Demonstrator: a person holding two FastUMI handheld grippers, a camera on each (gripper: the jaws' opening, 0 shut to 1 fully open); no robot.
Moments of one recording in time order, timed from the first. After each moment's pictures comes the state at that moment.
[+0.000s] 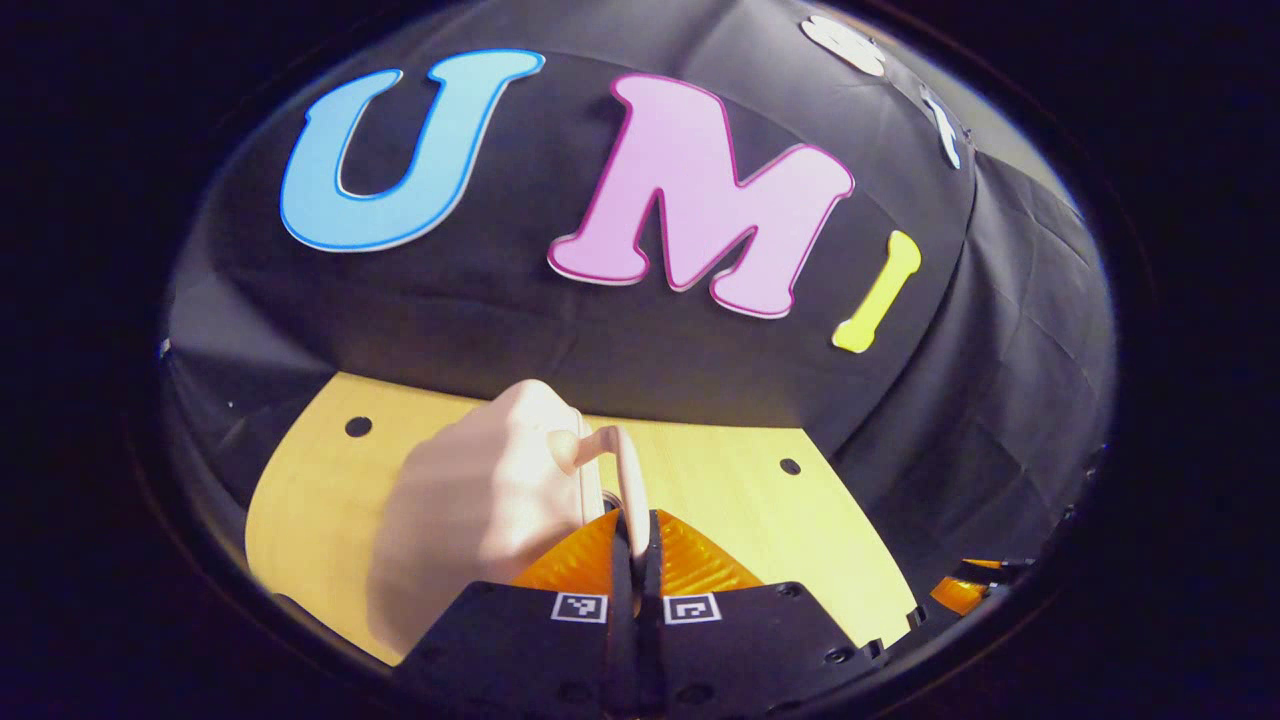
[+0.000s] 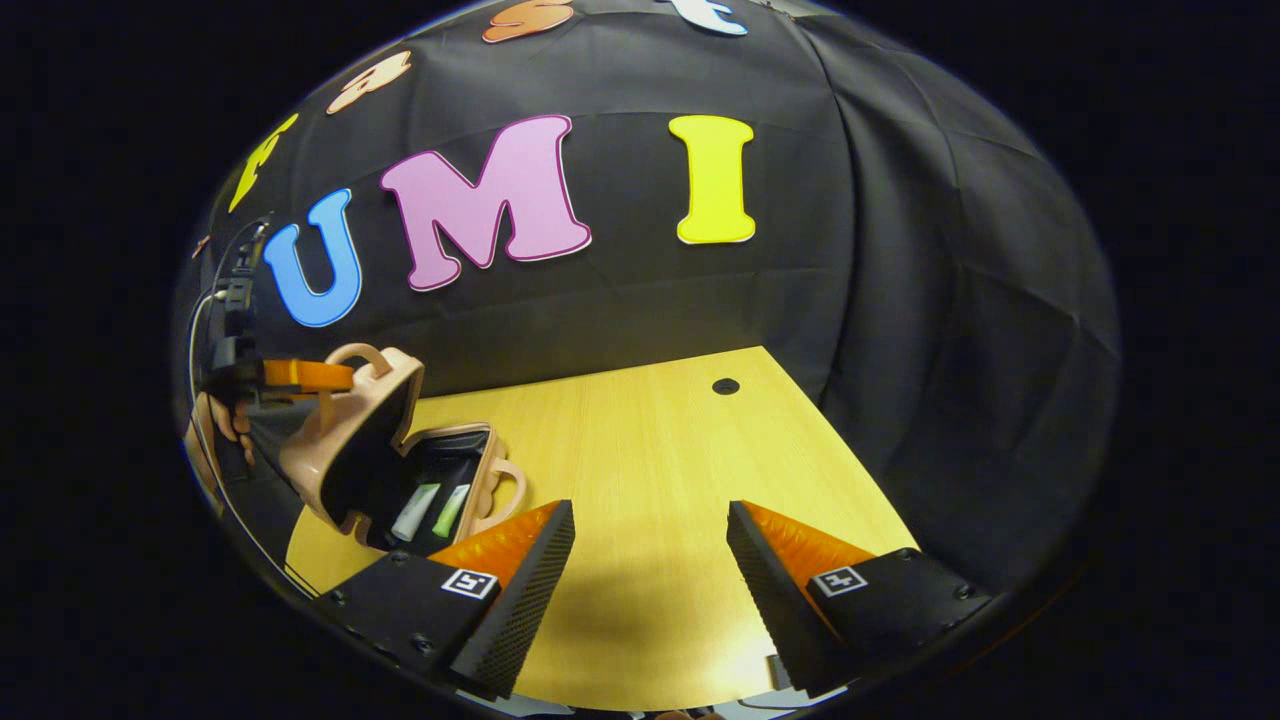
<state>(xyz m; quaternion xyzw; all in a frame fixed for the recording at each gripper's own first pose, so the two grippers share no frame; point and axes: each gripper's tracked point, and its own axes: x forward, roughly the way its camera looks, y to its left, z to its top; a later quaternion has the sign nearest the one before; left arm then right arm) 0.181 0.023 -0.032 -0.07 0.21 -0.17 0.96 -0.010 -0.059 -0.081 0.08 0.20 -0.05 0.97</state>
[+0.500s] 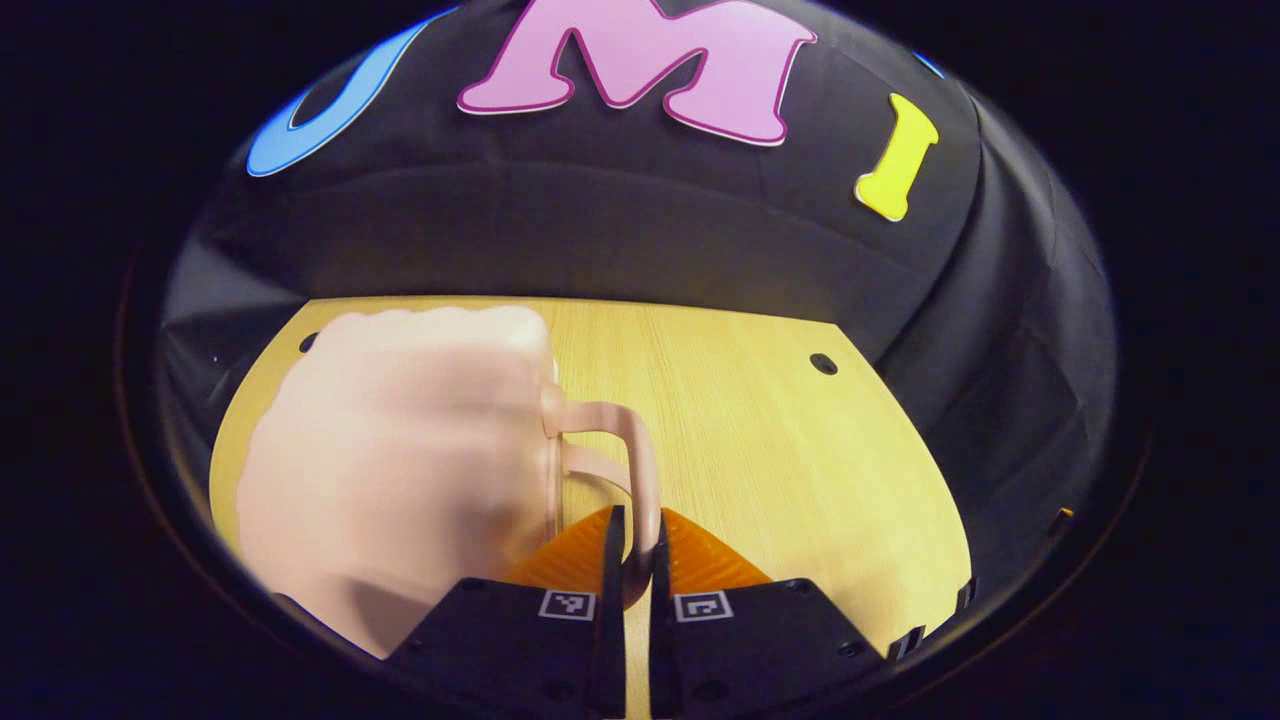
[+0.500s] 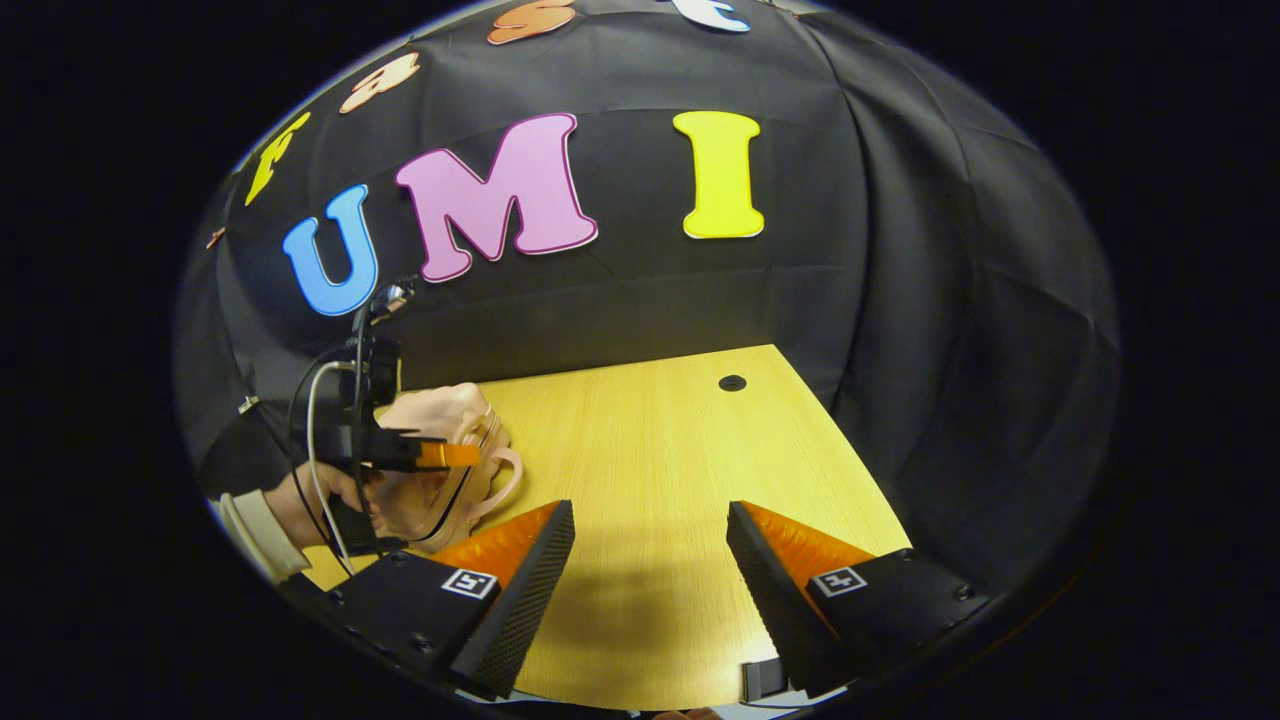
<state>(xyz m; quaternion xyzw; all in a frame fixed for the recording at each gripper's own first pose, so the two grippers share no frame) 0.193 -0.065 -0.177 -0.02 0.31 -0.13 0.94 -0.015 -0.071 -0.101 0.10 0.20 -0.03 0.97</state>
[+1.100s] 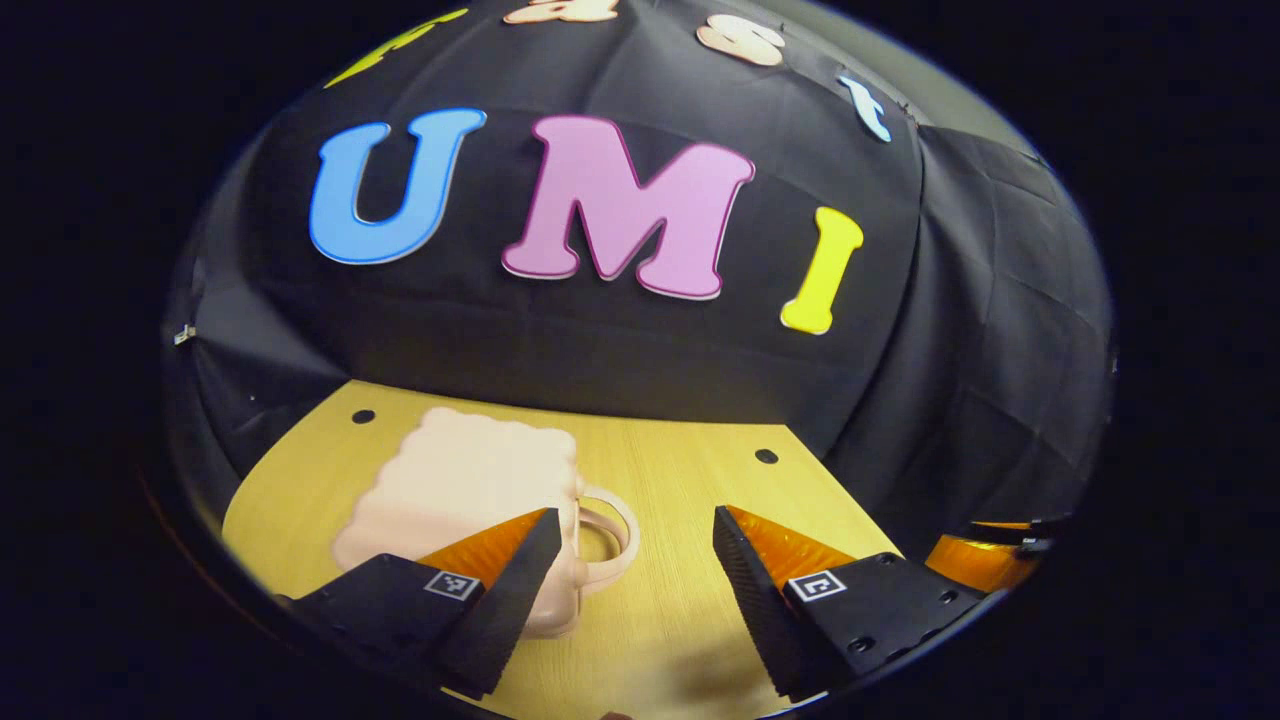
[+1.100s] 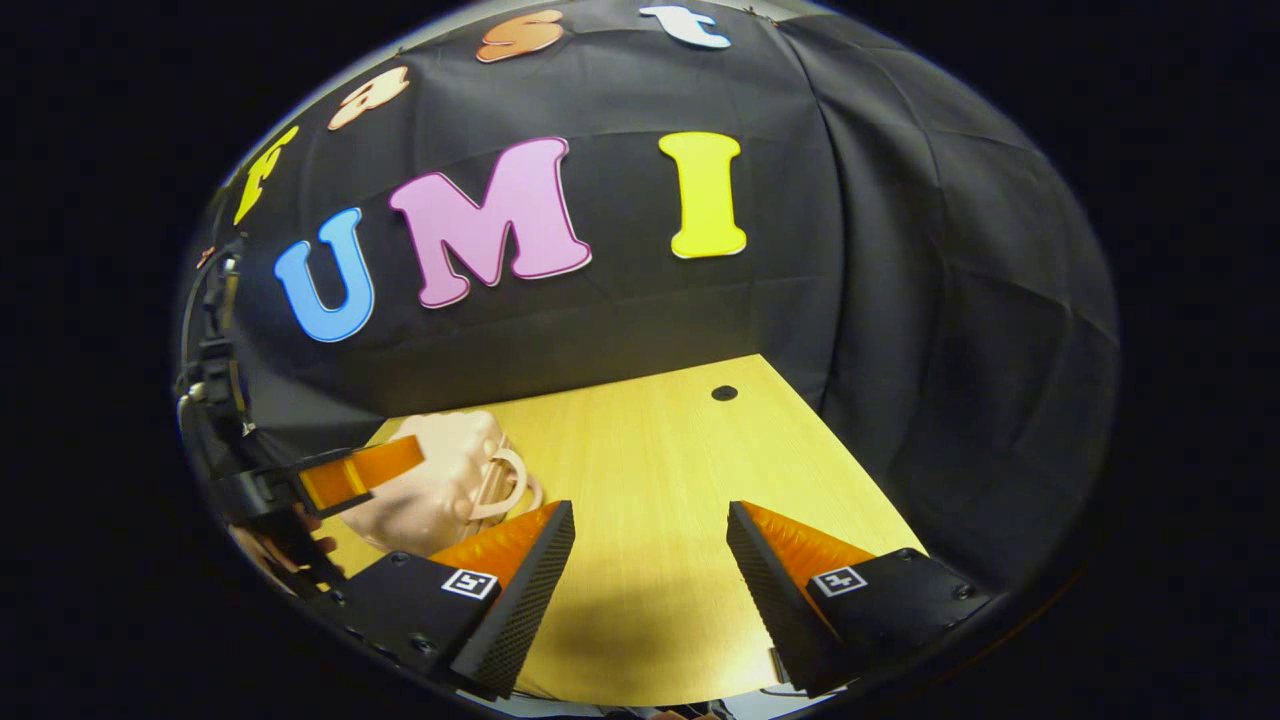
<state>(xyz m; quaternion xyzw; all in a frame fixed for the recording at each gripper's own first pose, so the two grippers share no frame) 0.049 -0.024 -0.032 -0.06 0.10 -0.13 0.99 -0.046 -0.029 -0.065 0.10 0.17 -0.05 0.98</state>
